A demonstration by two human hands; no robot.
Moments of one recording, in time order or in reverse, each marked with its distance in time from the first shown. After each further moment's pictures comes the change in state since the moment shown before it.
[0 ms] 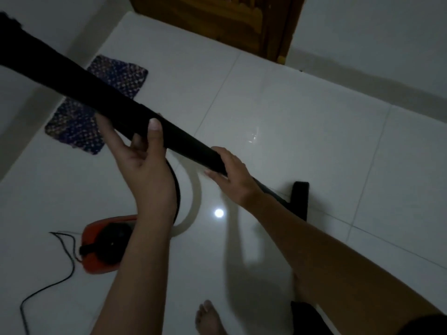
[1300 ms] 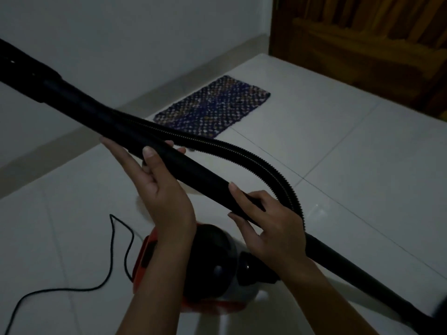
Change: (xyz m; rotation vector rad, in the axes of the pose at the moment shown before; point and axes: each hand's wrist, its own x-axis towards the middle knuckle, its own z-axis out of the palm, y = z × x) left_hand 0.111 -0.201 -0.338 -0.028 0.451 0.422; right_hand 0.023 0.020 0.359 -0.341 0.201 -0.794
